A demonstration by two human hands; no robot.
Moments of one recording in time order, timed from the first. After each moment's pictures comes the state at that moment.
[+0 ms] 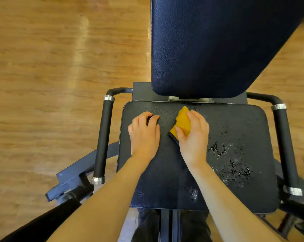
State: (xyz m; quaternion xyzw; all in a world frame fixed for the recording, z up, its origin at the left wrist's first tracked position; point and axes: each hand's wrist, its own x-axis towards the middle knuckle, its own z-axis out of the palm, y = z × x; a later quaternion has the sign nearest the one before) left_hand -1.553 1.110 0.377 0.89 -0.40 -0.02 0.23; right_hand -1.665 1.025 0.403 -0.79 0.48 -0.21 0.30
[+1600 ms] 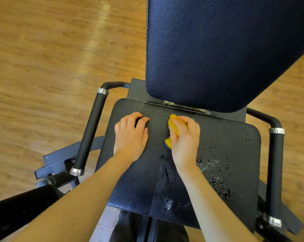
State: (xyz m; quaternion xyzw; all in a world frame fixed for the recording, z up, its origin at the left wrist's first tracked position) left_hand -1.558 1.107 0.377 0.90 -0.40 0.00 0.16; right_hand -1.676 0.987 0.386 -0.86 0.36 -0.24 0.26
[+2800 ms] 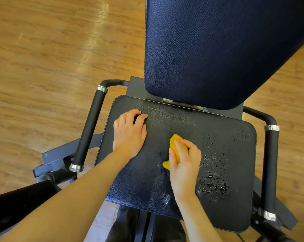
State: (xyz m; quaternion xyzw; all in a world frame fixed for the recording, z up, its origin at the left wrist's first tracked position) left_hand -1.558 1.107 0.379 0.90 -0.40 -0.01 0.15; right_hand -1.728 1.040 0.398 -0.83 0.41 -0.23 0.31
